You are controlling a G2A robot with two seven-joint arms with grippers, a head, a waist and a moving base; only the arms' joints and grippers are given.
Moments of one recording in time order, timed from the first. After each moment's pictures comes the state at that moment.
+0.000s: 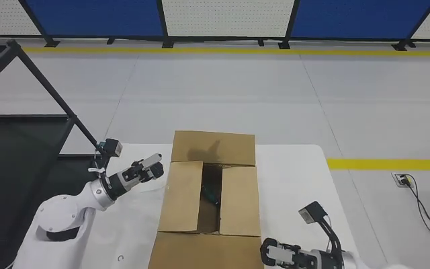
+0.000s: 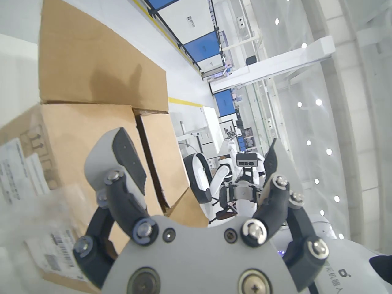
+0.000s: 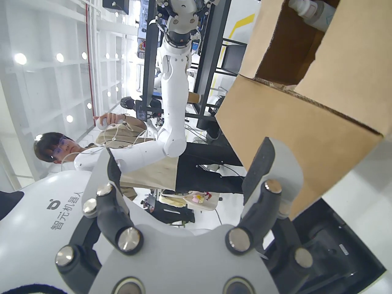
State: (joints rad) left arm 0.88 -1.06 -1.50 -1.48 -0.24 -0.18 -0.95; right arm -1.47 -1.20 1.64 -2.10 0.26 0.04 1.17
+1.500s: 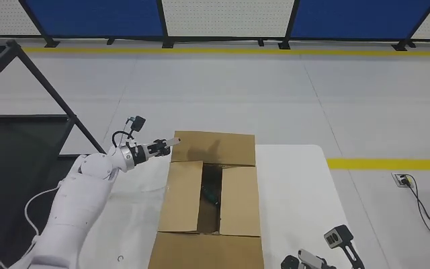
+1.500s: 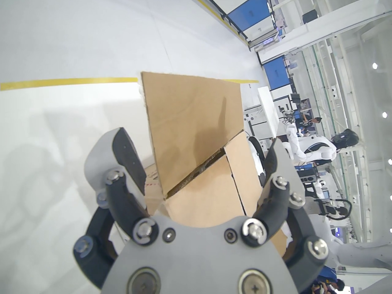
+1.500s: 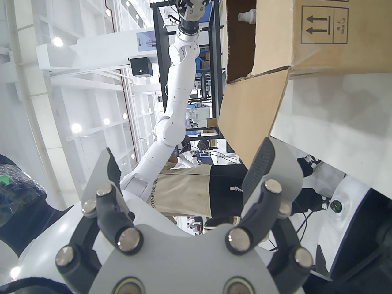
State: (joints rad) left arm 0.22 -1.21 -1.04 -0.47 -0.06 -0.64 -0.90; right arm -1.72 -1.18 1.75 -2.06 0.47 0.00 1.05
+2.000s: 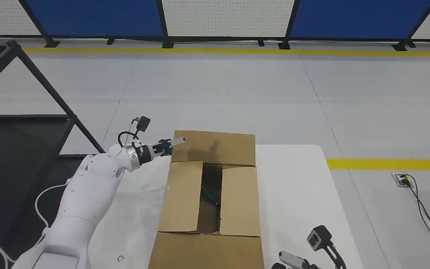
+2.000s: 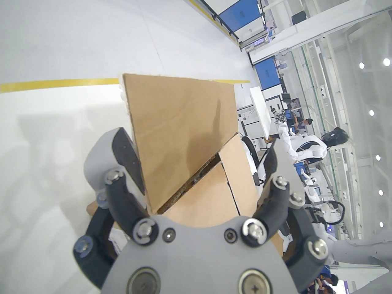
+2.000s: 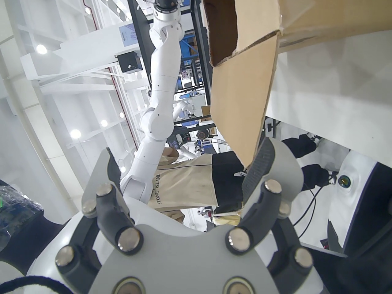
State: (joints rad) left arm 0.16 -1.28 -1.00 -0.32 -0.12 -0.74 -0.91; right arm -1.66 -1.16 1.64 -2.05 0.41 0.17 1.05
